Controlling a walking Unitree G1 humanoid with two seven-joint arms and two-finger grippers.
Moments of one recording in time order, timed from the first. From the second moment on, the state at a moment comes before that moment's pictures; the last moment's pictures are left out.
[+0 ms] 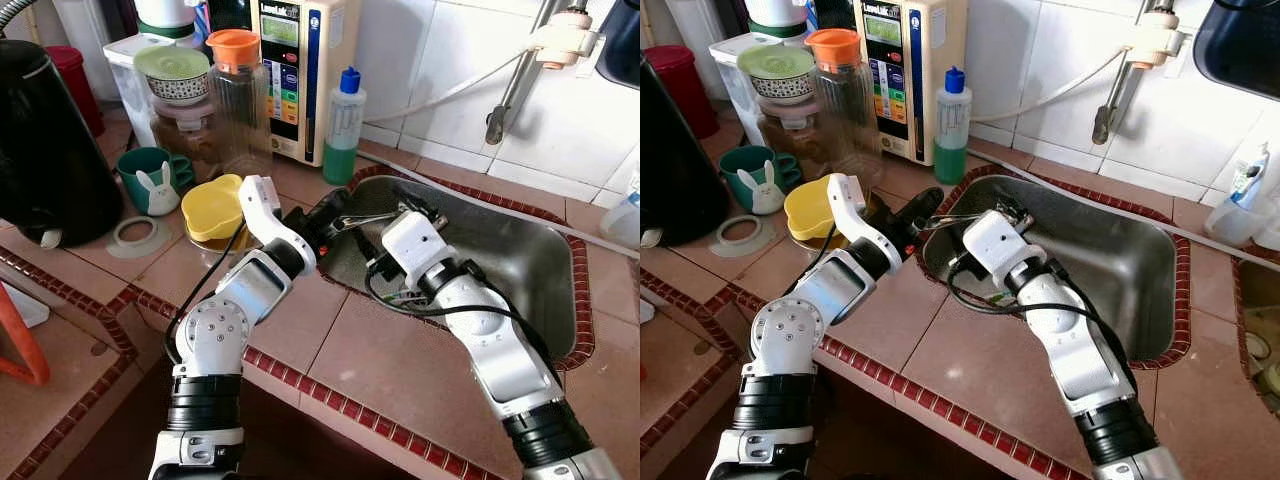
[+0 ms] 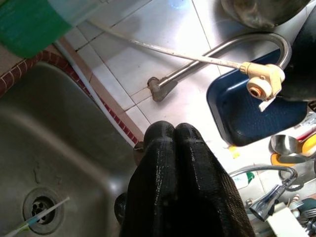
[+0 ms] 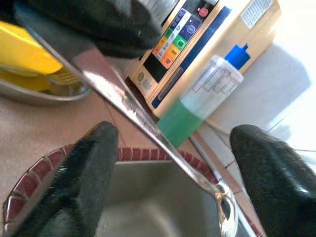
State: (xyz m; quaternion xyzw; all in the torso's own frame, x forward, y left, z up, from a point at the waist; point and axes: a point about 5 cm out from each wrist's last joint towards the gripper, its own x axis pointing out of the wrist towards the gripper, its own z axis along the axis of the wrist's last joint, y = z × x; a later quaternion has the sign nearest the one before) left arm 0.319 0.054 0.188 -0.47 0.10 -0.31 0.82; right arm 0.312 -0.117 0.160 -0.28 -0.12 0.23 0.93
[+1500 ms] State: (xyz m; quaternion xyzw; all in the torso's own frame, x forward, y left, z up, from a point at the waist) left arm 0.315 0.043 0.192 -0.45 0.11 -0.32 0.83; right arm 0.311 -0.113 0.156 -0.29 -0.12 0.22 0.92
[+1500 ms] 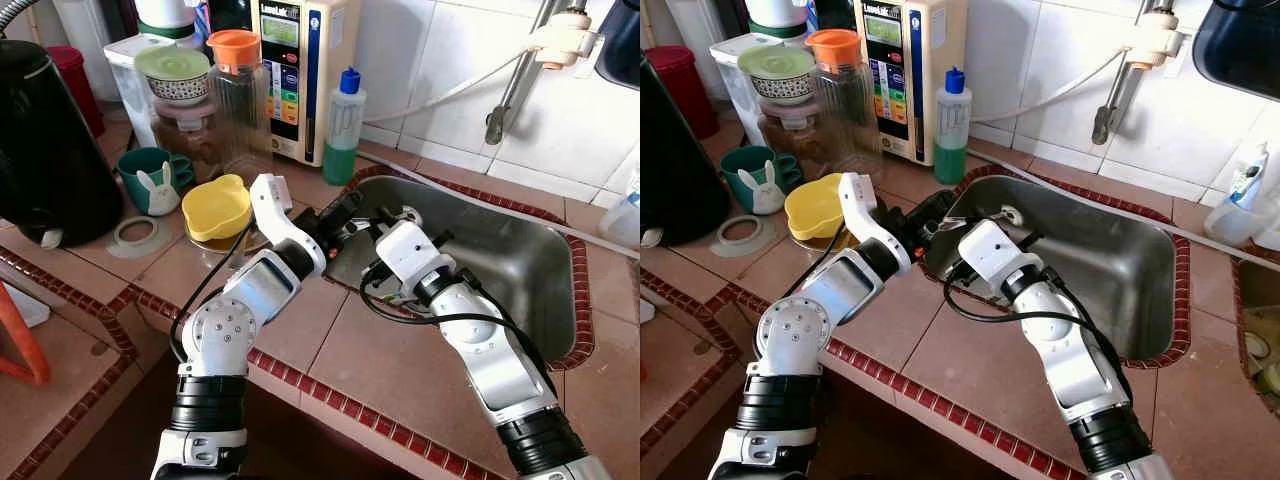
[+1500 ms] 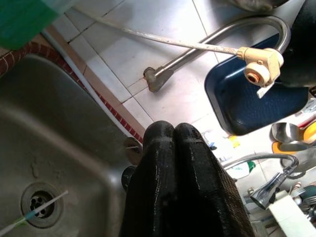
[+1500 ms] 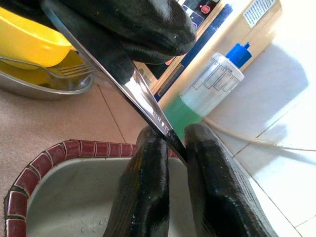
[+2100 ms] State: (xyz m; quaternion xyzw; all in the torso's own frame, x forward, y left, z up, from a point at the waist) left arm 0.309 0.033 0.199 -0.43 0.11 -0.35 0.83; right arm 0.312 -0.114 0.152 -0.30 -0.11 0.21 0.92
